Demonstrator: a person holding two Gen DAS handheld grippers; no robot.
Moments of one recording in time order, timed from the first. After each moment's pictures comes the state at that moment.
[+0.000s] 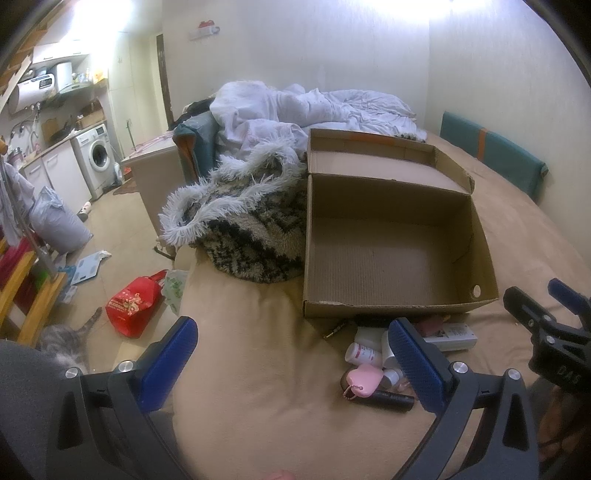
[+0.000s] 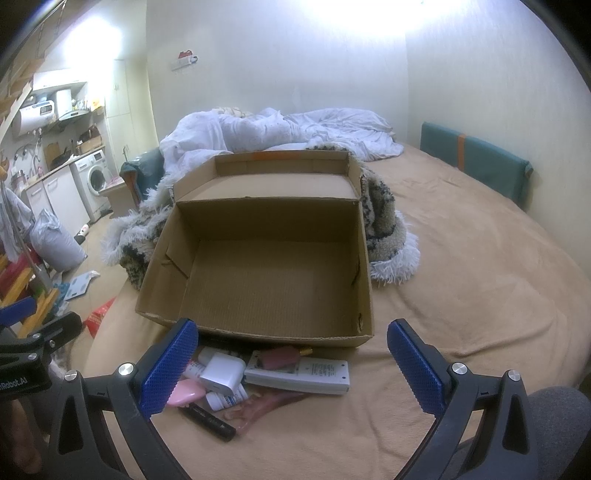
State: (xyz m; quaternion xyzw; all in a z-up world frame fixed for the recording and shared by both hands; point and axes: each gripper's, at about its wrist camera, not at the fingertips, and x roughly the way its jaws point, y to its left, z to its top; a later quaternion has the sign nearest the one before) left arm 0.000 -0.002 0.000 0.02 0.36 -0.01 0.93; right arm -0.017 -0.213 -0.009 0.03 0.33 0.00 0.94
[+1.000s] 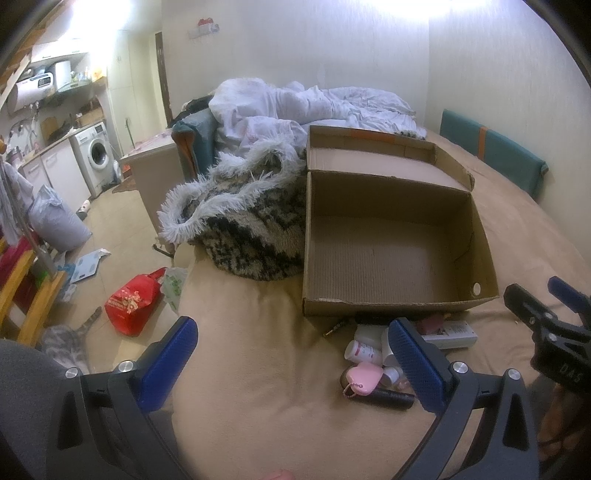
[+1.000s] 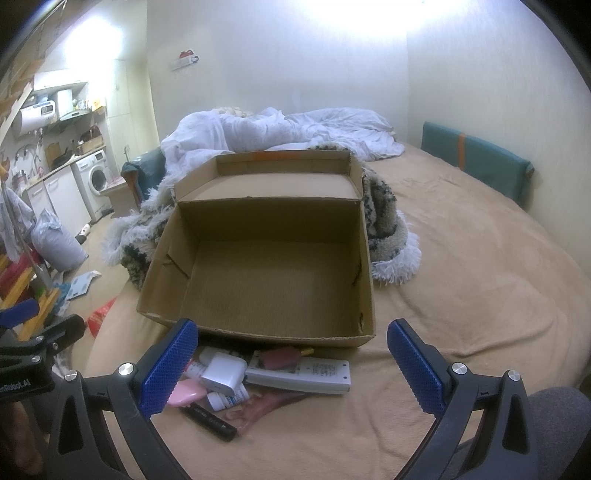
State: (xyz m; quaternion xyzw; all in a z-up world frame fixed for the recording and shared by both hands) left arm -0.001 -0.002 0.000 0.02 0.36 -0.01 0.93; right arm -0.016 -0.214 -0.007 0.04 0.33 0.00 0.94
